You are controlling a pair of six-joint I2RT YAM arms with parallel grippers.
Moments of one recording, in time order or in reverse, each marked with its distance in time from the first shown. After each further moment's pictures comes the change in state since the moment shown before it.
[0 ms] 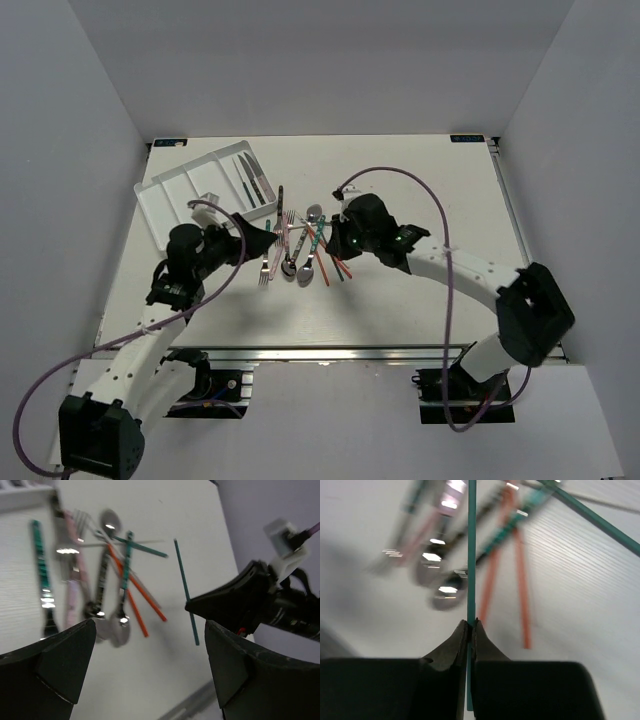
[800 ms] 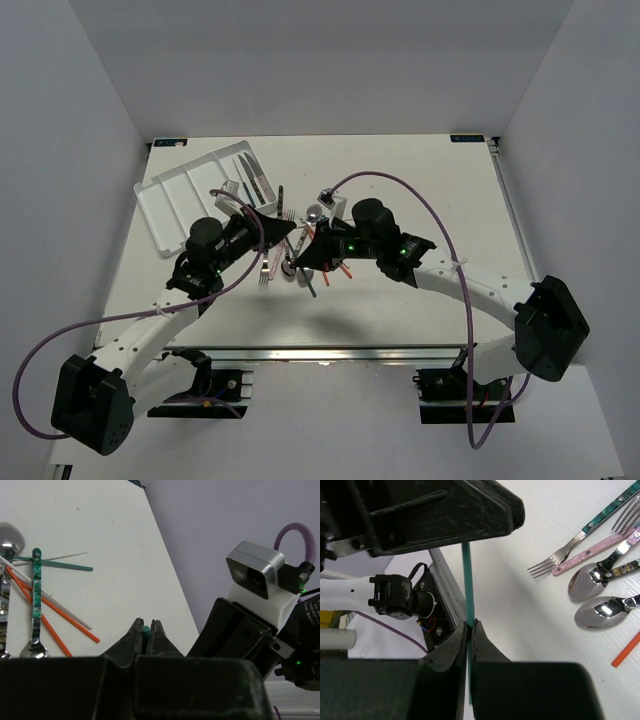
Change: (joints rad) left arm -0.268 0.167 0.021 0.371 -0.045 -0.226; right arm 0.098 -0.177 -0.074 0.294 -0.455 0.210
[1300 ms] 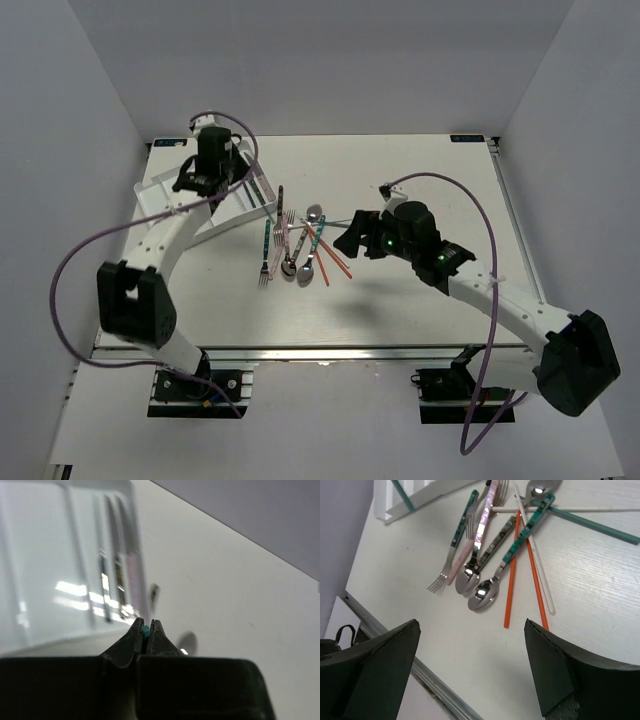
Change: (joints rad) left arm 0.148 0.517 0.725 -0.590 -0.516 0.266; right arm -0.186 -0.188 -0.147 -0.113 0.299 0.023
